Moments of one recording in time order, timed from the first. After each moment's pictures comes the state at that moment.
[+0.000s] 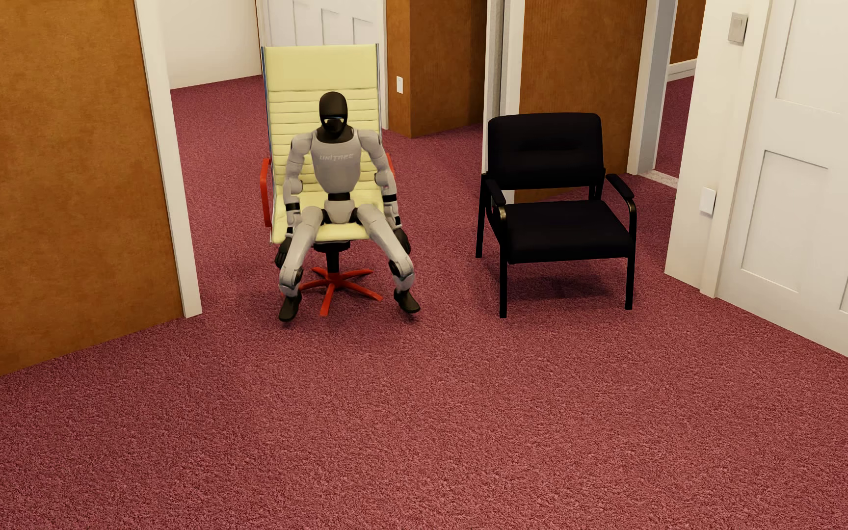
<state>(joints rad) -0.93 -0.91 0.02 0.39 -0.26 0.02 -0.25 0.22 0.74 1.90 1.97 -0.25 -0.38 -0.74 -0.66 0.34 -0.33 -0.23 0.26 -0.39 0.44 1.07 0.93 0.16 -0.19 0.00 0.14 0.33 -0.58</state>
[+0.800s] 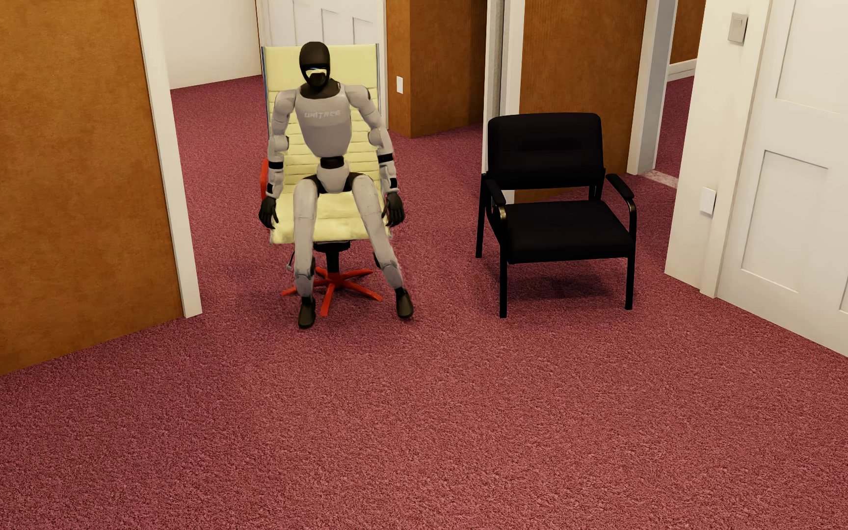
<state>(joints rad) -0.31 -0.41 0.01 0.21 -0.12 0.00 -0.05 0.05 0.38 0.81 0.95 -0.19 -0.08 -0.47 -0.48 0.37 -0.33 -0.04 0.07 -0.39 0.37 1.04 1.18 0.26 -0.26 -0.10 0.06 0.17 -0.34</state>
